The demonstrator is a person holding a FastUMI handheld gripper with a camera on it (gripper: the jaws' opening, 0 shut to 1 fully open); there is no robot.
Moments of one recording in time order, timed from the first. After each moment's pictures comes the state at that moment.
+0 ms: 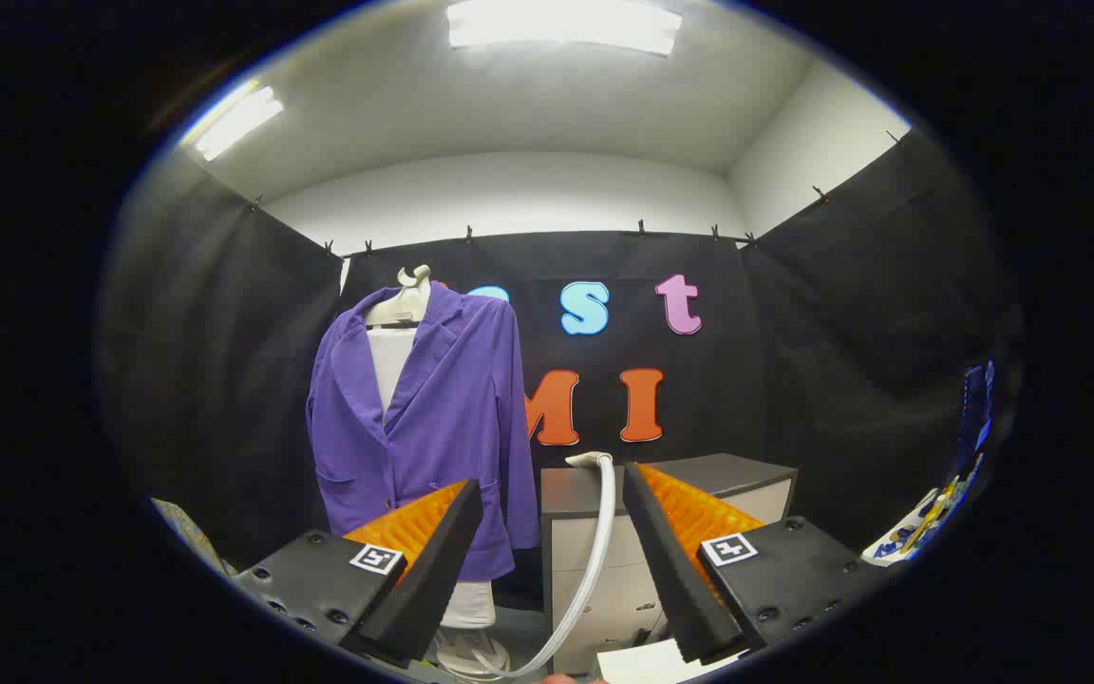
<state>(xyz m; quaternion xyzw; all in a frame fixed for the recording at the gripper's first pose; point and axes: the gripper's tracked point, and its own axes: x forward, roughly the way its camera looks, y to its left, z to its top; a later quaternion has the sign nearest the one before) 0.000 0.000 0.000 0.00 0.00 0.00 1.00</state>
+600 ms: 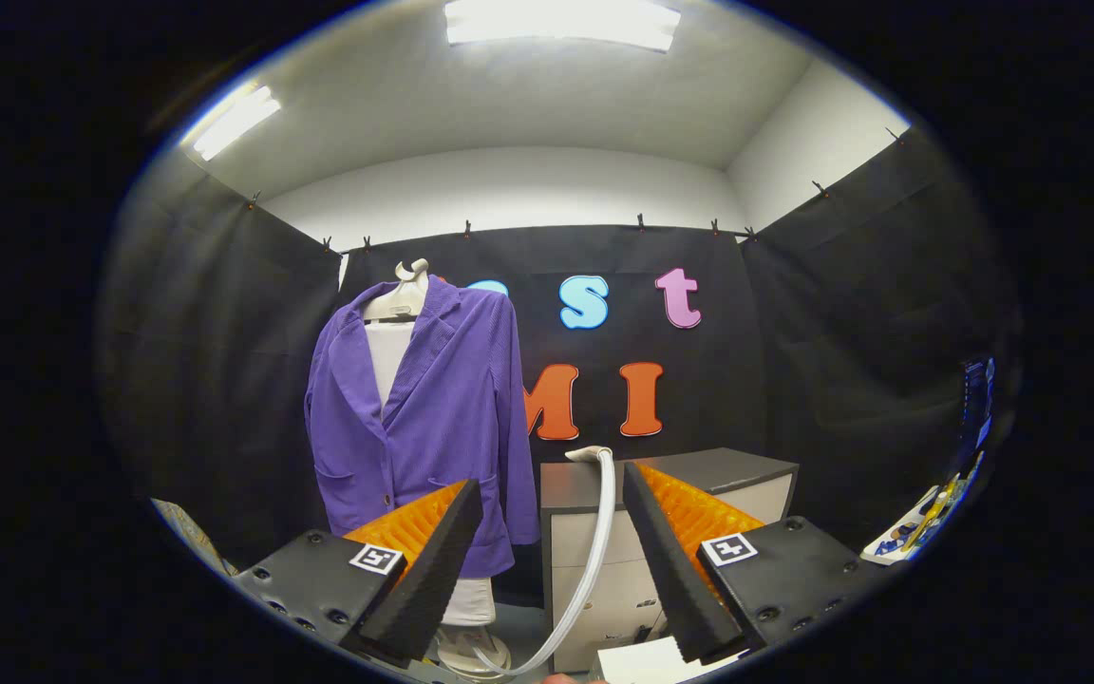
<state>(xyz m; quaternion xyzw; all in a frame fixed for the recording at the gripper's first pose) 0.005 -0.002 -0.006 0.00 0.01 0.00 1.00</state>
